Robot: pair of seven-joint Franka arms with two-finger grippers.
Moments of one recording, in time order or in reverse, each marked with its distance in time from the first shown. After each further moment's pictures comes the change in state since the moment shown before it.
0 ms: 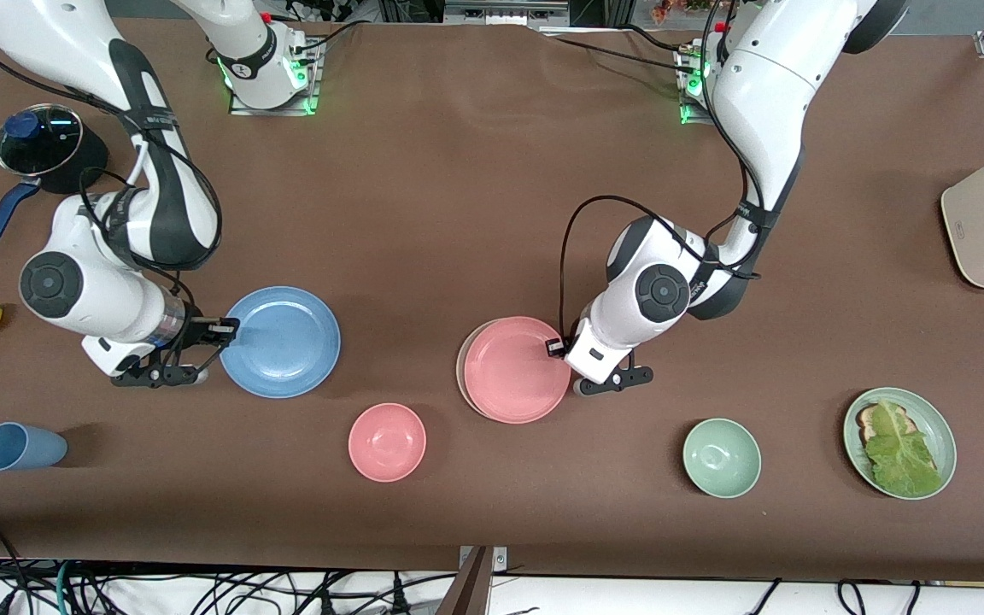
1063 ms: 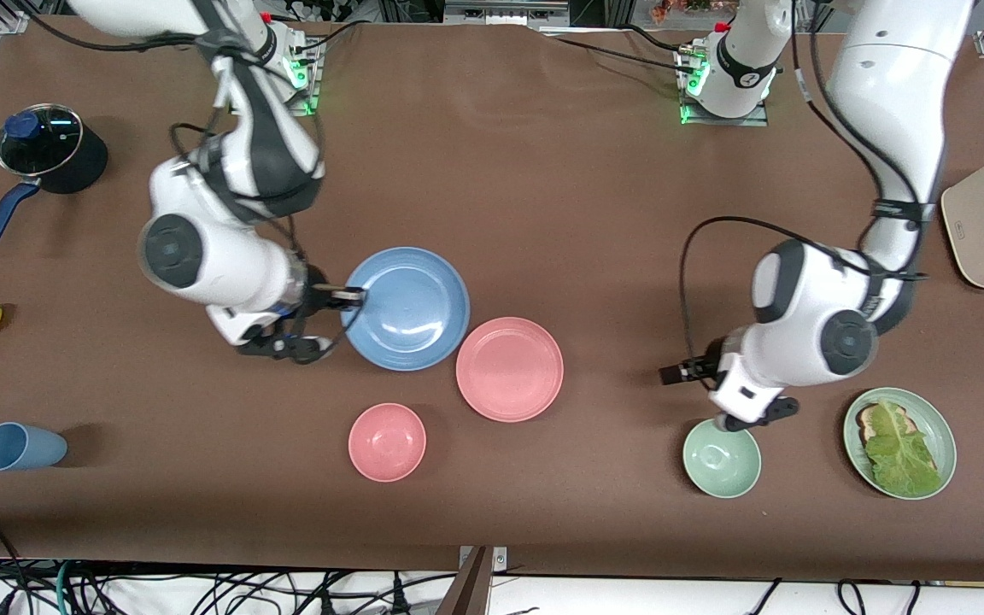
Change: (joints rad) left arm 0.307 -0.095 0.017 0.022 0.005 -0.294 0.266; right arm 0.246 0.012 0.093 0.168 0.138 -0.133 0.412
